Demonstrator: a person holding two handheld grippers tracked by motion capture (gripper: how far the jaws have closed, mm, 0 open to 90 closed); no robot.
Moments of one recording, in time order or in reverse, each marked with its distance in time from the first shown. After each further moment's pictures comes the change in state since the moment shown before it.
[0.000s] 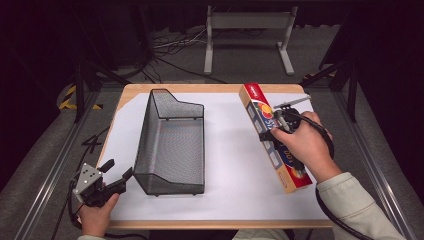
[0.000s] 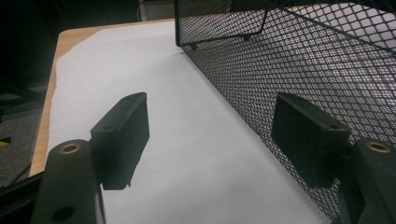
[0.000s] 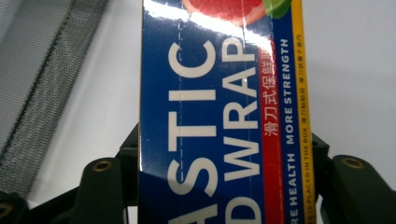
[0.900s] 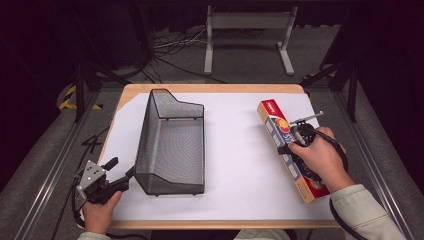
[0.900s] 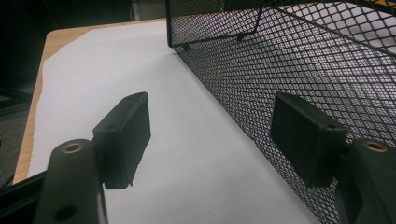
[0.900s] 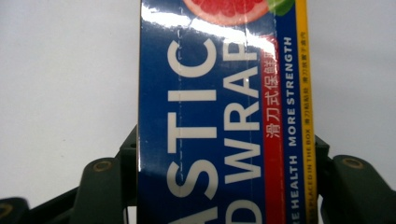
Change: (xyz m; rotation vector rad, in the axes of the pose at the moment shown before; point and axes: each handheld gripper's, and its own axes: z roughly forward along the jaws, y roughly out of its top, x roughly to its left) left arm -0.002 0.004 0.010 0.009 -0.030 0.008; right arm -0.068 -0.042 0.029 0.082 -0.070 0.003
